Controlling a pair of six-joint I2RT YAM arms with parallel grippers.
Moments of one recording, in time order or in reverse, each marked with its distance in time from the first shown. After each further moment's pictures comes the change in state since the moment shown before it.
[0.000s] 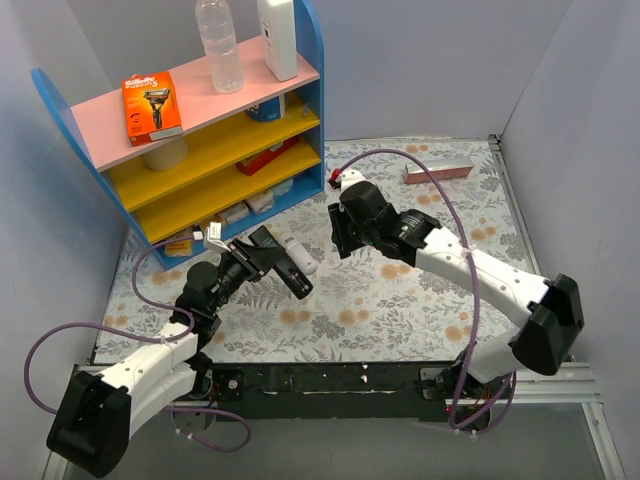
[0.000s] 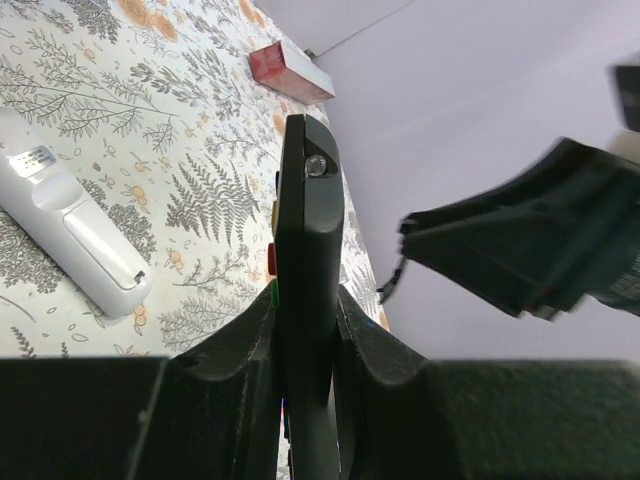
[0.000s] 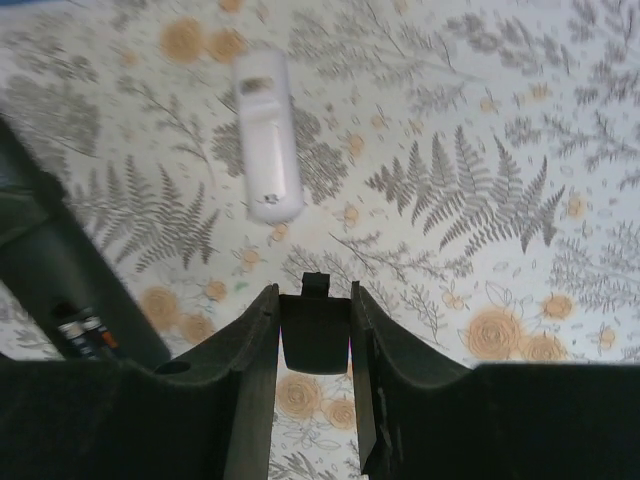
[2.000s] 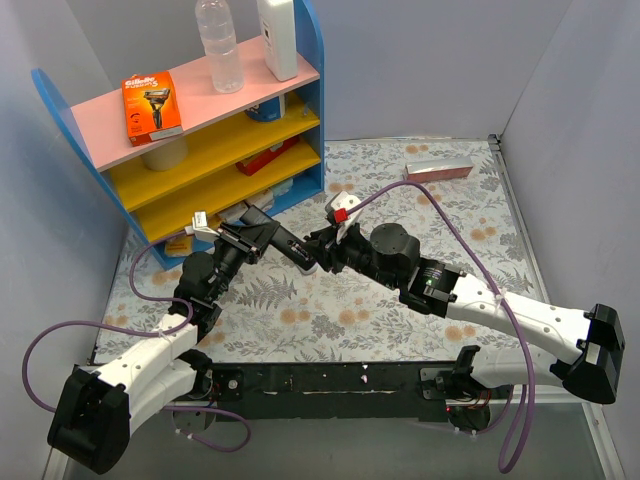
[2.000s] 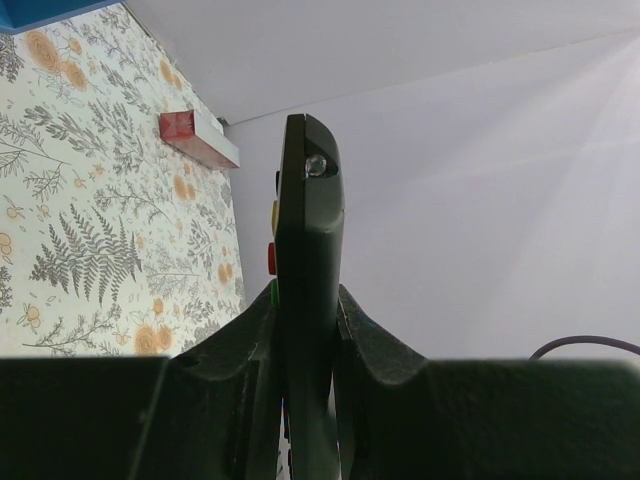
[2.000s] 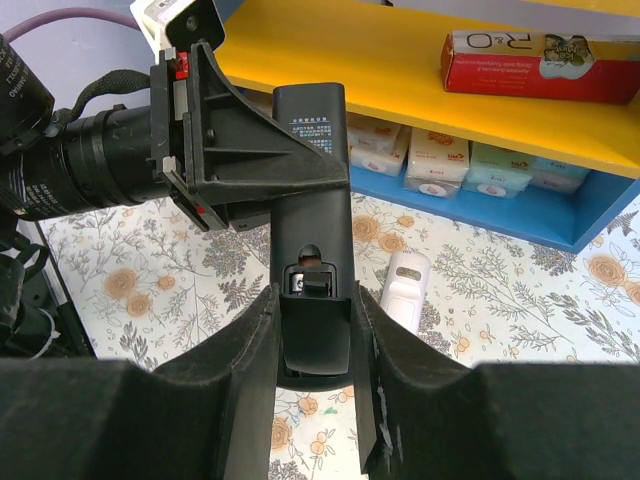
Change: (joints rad) left arm 0.000 0.045 0.113 0.050 -0.115 -0.328; right arm 0.234 -0.351 -0.346 0.697 -0.077 -0.274
